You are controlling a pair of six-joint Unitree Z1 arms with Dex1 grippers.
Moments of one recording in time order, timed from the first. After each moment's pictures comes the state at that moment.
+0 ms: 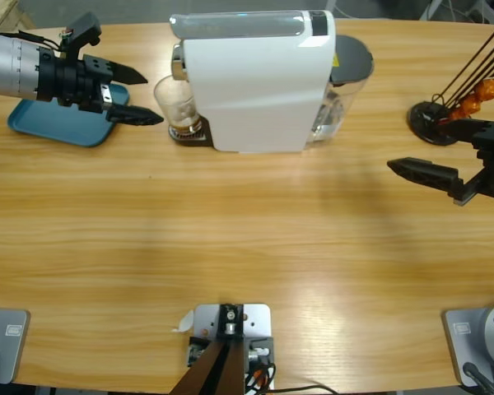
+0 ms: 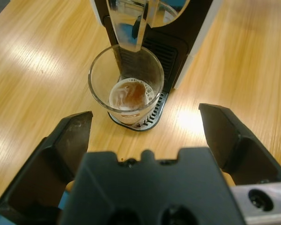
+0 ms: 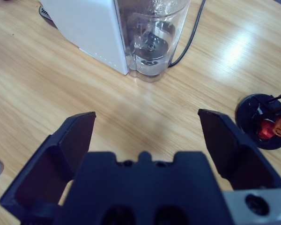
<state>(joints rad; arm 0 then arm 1) -0.34 1.74 -0.92 0.03 -0.61 0.59 0.69 1.05 -0.55 0.19 -0.09 0.07</state>
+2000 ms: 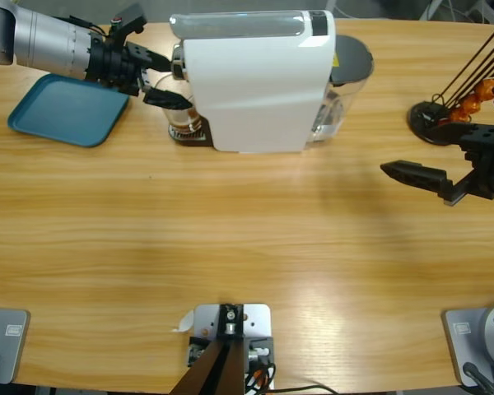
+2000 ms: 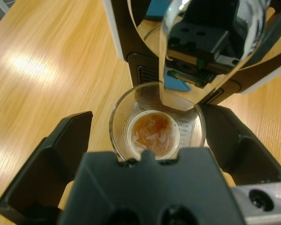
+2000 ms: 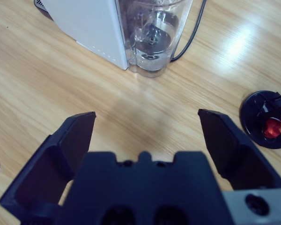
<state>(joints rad) -0.38 1.93 -1.10 0.04 -0.61 0.61 0.69 1.10 -0.55 0.18 -0.09 0.07</state>
